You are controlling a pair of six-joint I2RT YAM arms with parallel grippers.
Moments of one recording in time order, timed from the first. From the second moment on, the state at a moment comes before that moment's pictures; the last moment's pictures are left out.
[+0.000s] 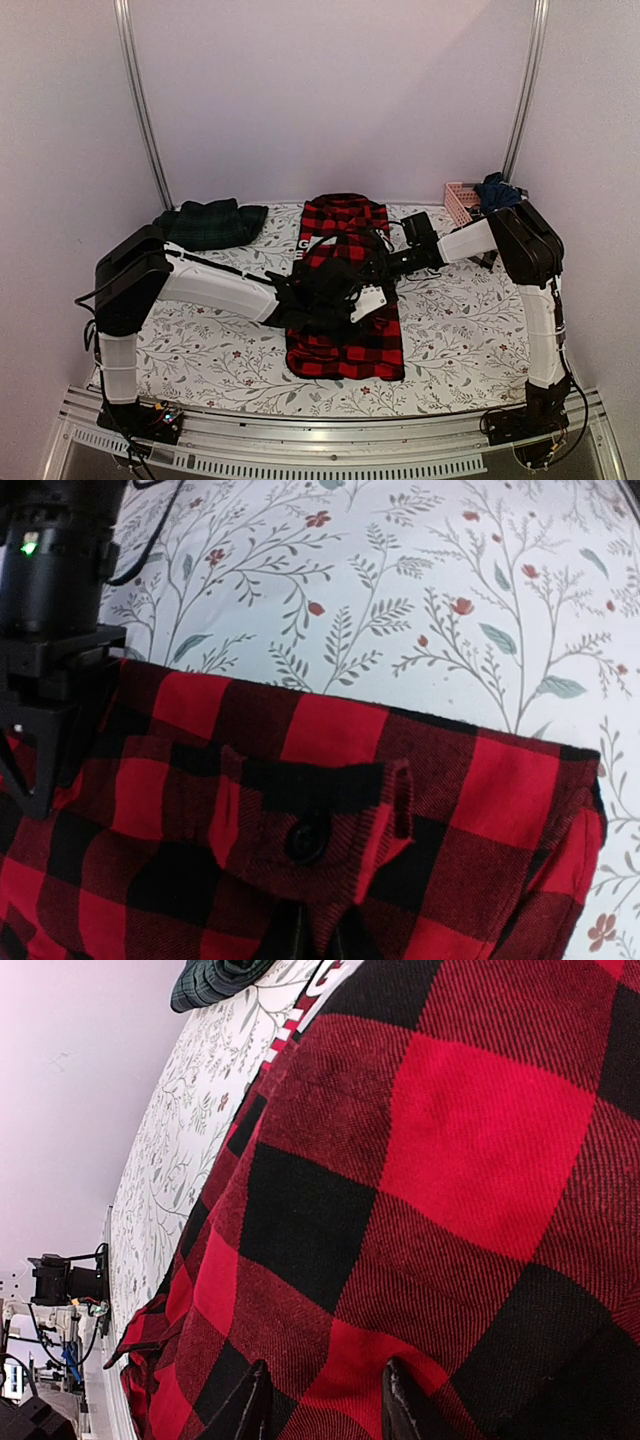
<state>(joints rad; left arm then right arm) -1.09 2.03 1.27 0.01 0.01 0.28 0.45 2.26 1.37 0.09 -0.81 0.32</state>
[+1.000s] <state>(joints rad) -0.96 1.32 0.64 0.21 -0.03 -0.10 0.27 1.83 1.07 0.38 -1.02 0.42</state>
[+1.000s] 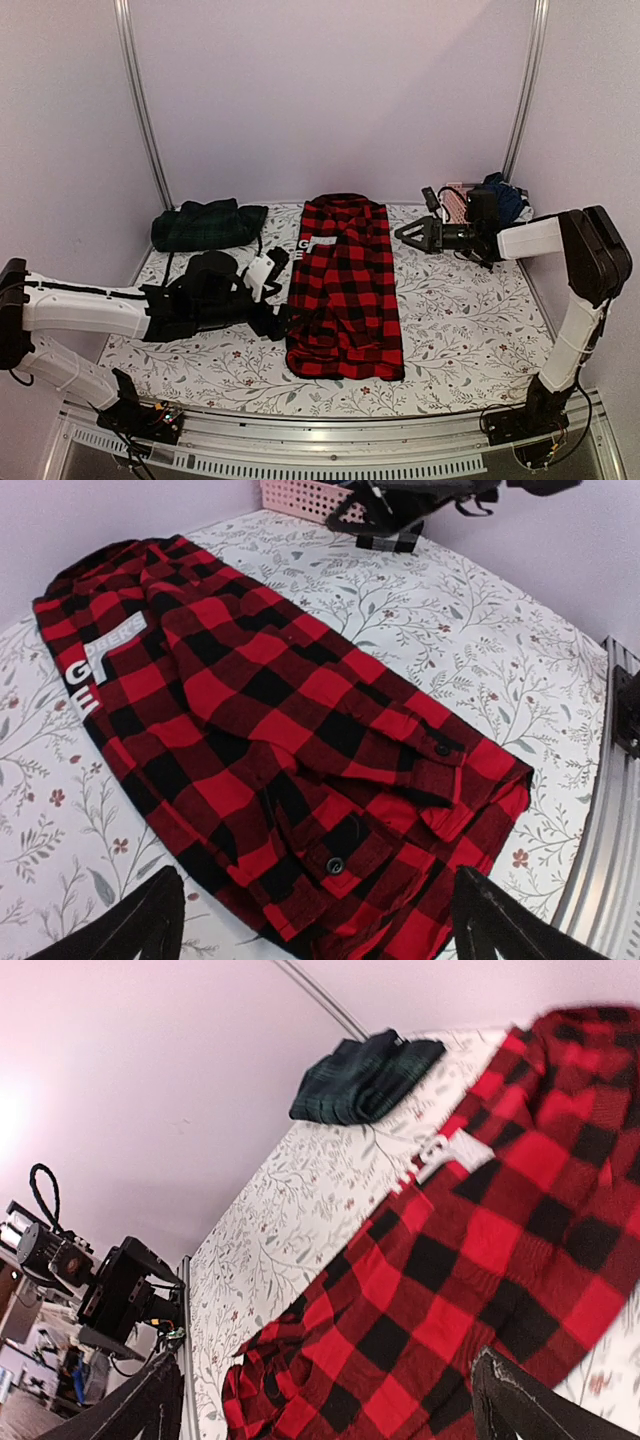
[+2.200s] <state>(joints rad) -0.91 1.52 0.44 0.35 0.23 -0.93 0.58 1.61 0.40 0.45 -0.72 0.80</state>
